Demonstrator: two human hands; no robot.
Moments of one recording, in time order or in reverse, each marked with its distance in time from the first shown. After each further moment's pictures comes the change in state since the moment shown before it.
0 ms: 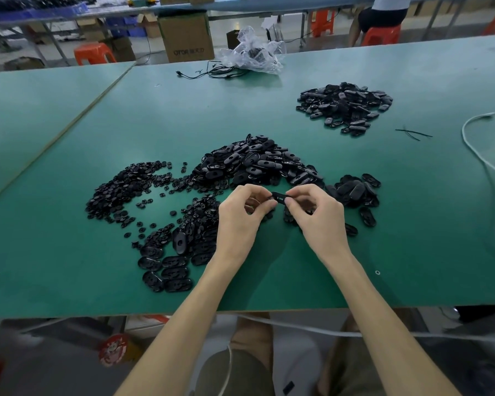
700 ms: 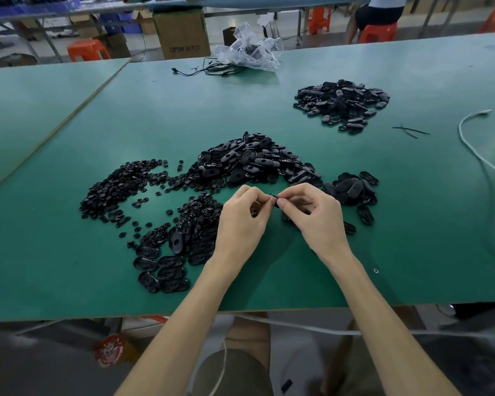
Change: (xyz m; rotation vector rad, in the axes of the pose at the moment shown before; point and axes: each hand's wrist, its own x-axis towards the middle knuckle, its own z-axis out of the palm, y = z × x) left_hand -0.002 -0.001 0.004 0.141 -0.036 0.117; right_hand -0.002 -0.003 -0.003 0.105 -0.098 -0.018
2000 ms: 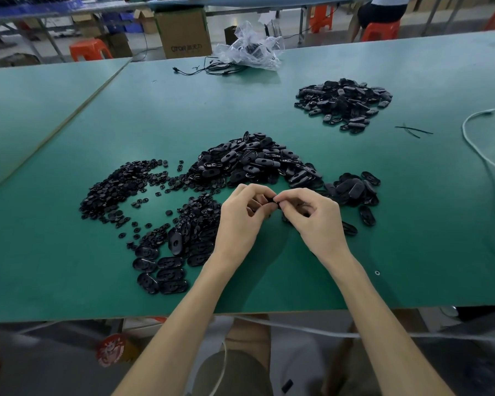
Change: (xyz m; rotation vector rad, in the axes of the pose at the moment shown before) left_hand 0.002 0.004 -0.004 -0.158 -0.062 -0.118; right_hand -0.001 -0.001 0.000 -0.010 -0.026 -0.016
